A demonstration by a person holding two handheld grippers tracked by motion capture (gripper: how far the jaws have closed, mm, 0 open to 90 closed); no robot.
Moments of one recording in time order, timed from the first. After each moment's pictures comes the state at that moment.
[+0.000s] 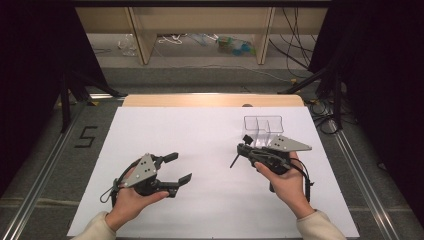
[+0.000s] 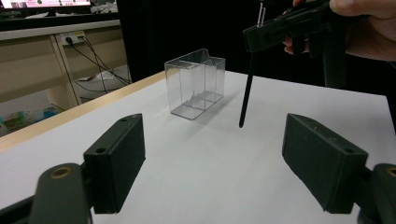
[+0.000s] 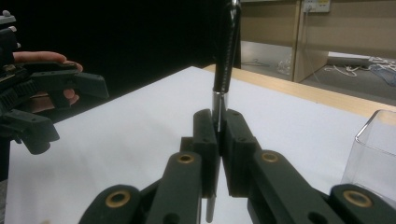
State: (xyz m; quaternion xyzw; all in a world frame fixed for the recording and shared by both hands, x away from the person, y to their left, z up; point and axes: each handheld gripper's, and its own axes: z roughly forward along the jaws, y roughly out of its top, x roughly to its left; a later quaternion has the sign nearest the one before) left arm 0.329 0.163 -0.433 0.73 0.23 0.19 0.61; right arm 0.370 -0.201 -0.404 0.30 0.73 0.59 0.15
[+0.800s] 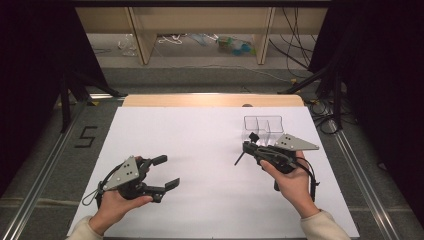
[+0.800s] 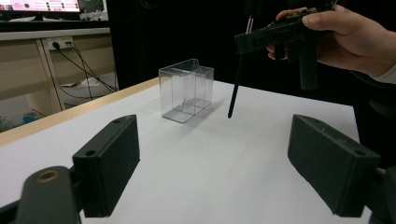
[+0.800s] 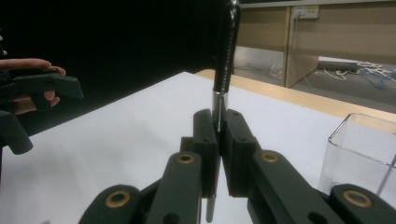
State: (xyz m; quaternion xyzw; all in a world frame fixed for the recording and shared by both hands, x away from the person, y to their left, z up) left arm 0.321 0.193 -0.433 0.72 0.22 0.16 0.64; right arm 0.370 -0.213 -0.399 0.31 0.72 0.60 0.16
